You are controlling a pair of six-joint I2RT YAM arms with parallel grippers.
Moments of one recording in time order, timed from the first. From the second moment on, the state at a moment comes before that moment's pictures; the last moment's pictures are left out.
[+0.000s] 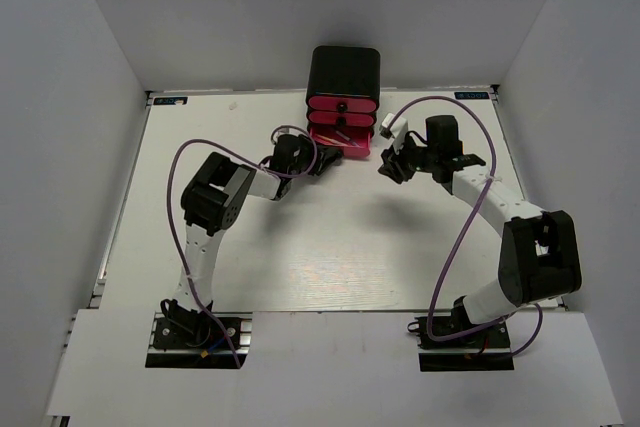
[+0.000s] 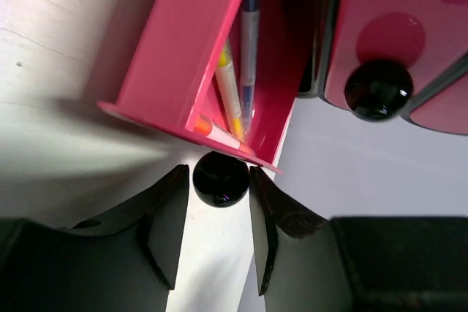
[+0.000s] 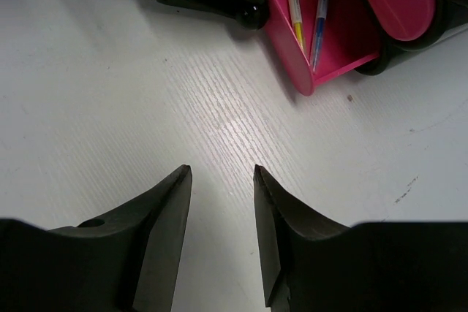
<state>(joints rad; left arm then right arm) -0.49 2.23 1.19 0.67 0.16 -1.42 0.26 1.50 1.00 -0.16 -0.59 -0.56</state>
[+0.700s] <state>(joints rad) -0.49 2.33 1.35 0.67 0.13 -1.45 0.25 1.50 0.98 -0.16 -0.60 -0.56</state>
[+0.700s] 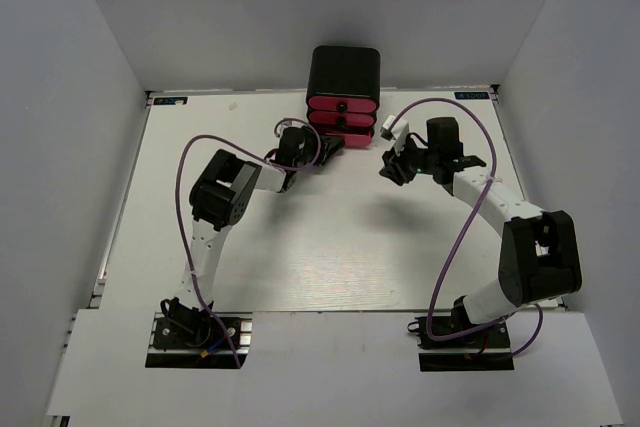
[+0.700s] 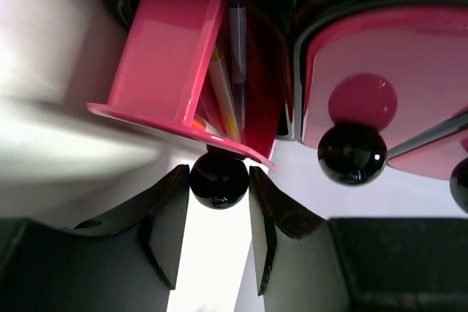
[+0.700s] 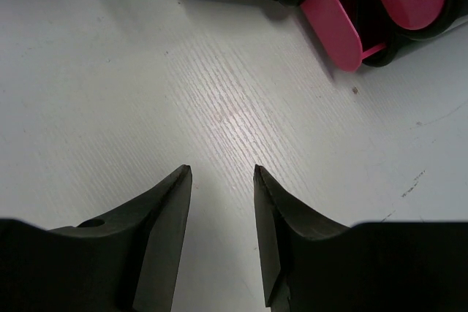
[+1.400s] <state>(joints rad) -0.48 2.42 1.51 0.62 0.08 -1.46 0.23 1.46 0.93 -0.17 -0.59 -0.56</state>
